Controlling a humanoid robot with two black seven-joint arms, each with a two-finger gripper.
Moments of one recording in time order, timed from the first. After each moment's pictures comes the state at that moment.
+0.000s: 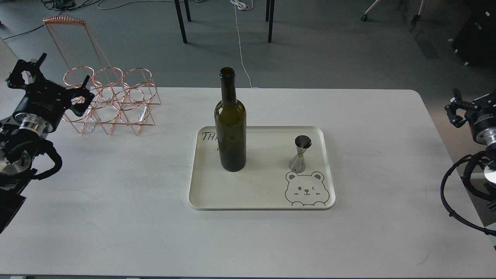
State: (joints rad) left arm -0.56 0.56 -0.95 -0.75 -0.35 -0.46 -0.17; right arm 0.70 -0.50 0.67 0.34 0.29 0.49 0.42
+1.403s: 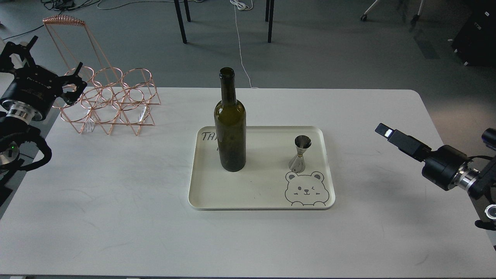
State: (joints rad) left arm -0.60 0.62 -0.94 -0.77 -0.30 -0.48 -0.17; right arm 0.53 -0.95 0.32 1.37 -1.15 -0.21 0.48
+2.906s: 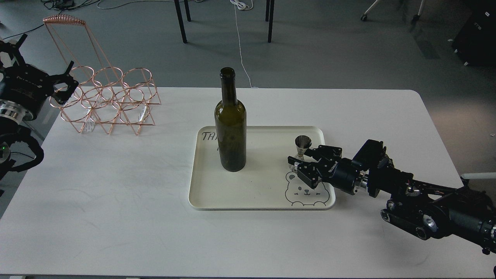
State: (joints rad) left arm -0.59 0.64 -0.93 -0.77 -0.30 -0.48 -0.18; right arm 0.75 -0.35 0.00 0.79 -1.69 -0.49 0.49
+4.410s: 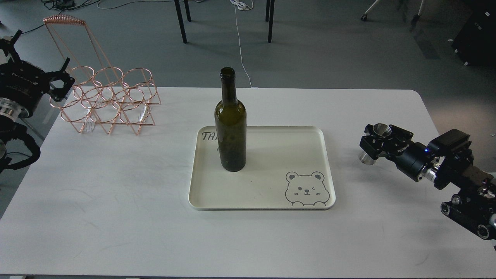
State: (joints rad) left arm -0.60 0.65 -0.94 -0.78 -0.30 -0.48 -0.18; right arm 0.63 -0.65 0.24 0.85 -1.57 -0.49 0.49
